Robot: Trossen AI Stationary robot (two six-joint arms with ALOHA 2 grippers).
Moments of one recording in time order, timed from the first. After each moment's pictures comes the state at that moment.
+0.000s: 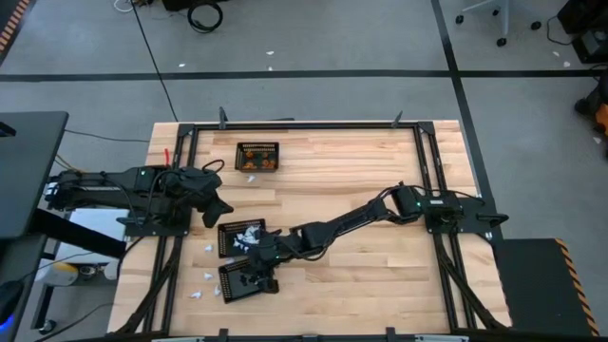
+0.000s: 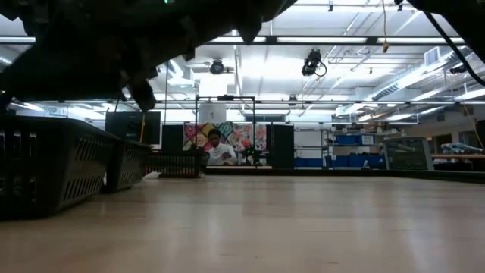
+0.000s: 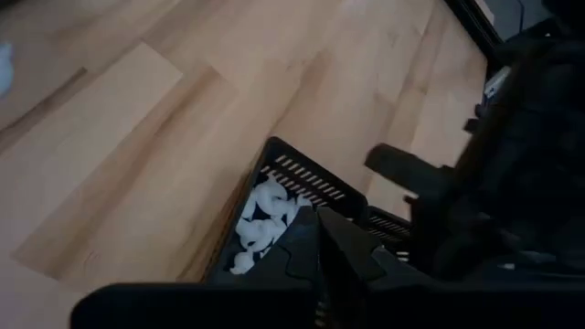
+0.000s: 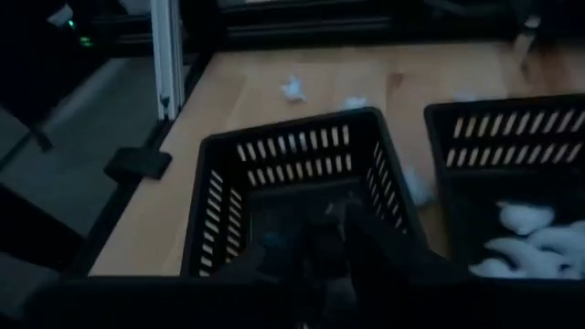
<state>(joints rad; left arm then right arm) 0.01 0.59 0.58 -0.69 0.11 -0.74 0.27 2.40 1.89 -0.03 -0.05 0.18</state>
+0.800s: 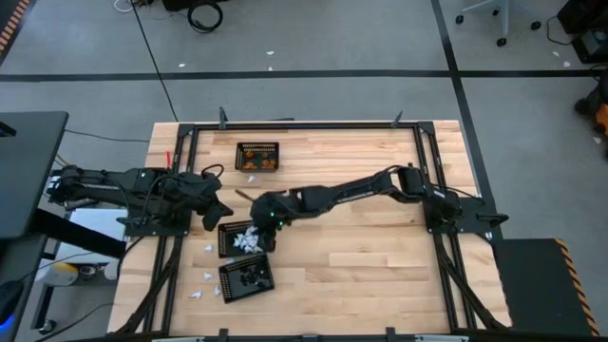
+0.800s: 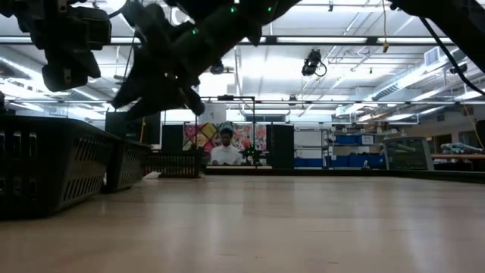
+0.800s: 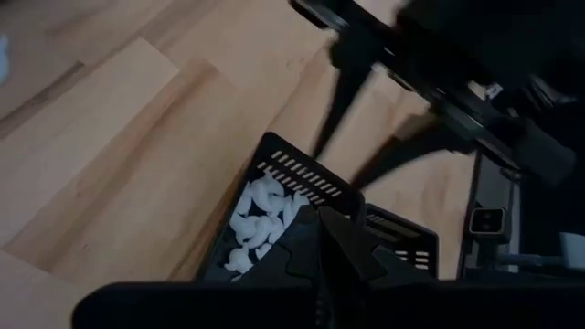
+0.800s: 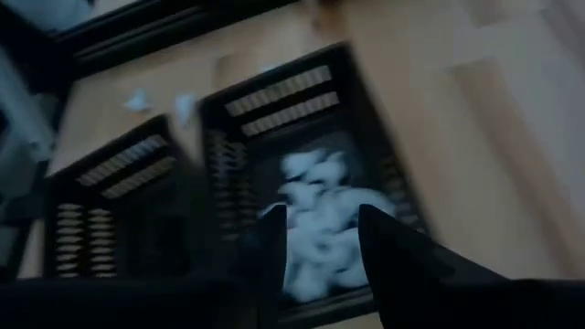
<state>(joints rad) -0.08 0.60 0.58 -0.69 0.03 -0.81 0.08 2.29 1.89 -0.32 -0.07 0.34</state>
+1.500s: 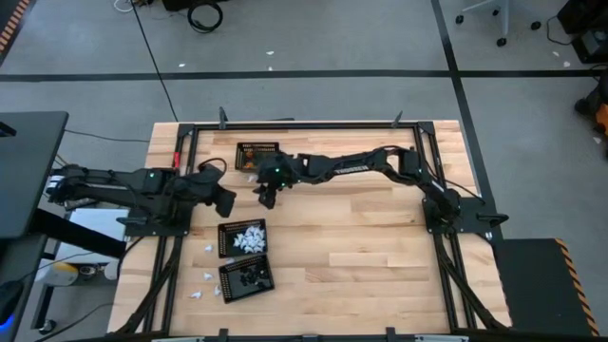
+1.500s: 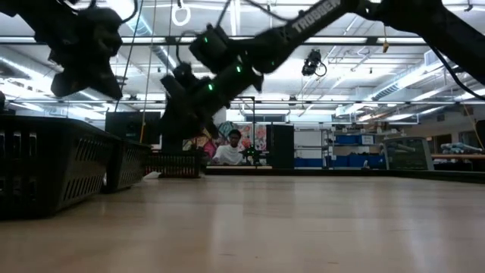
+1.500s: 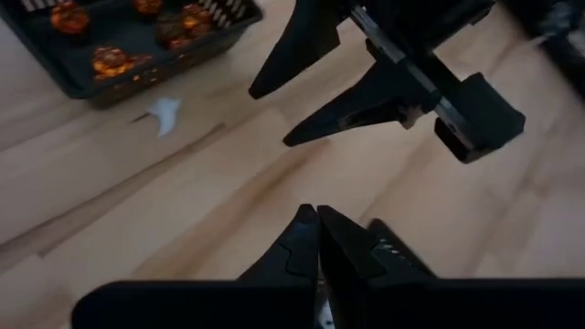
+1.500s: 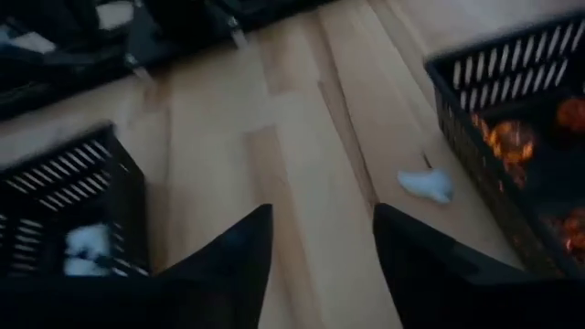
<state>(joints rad) -0.05 0.69 0.58 -0.68 -0.28 -0.91 -0.16 2.29 1.75 -0.08 -0.11 0.22</state>
